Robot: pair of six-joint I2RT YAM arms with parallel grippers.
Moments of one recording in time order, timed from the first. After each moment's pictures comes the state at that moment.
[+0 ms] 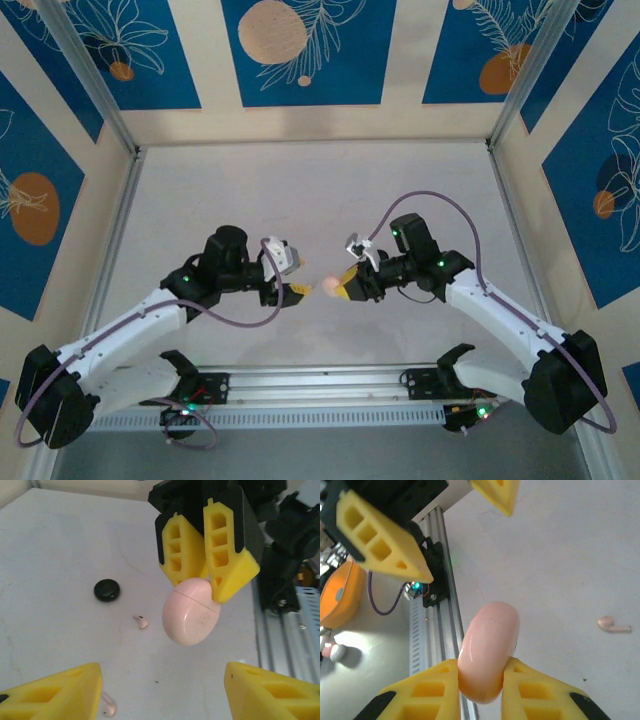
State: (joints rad) left arm -0.69 1.02 0.72 -0.22 0.62 0.30; right arm 0.53 1.09 0.75 -0.47 -0.92 -0.13
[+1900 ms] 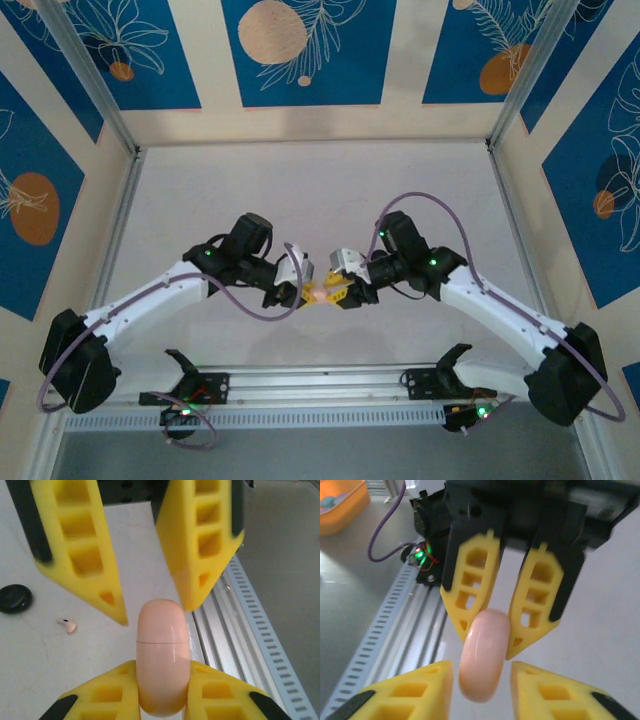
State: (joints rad) left arm -0.72 1.23 0.88 -0.49 0.87 0.60; right arm 0.64 1.09 0.81 -0.47 -0.90 -0.62
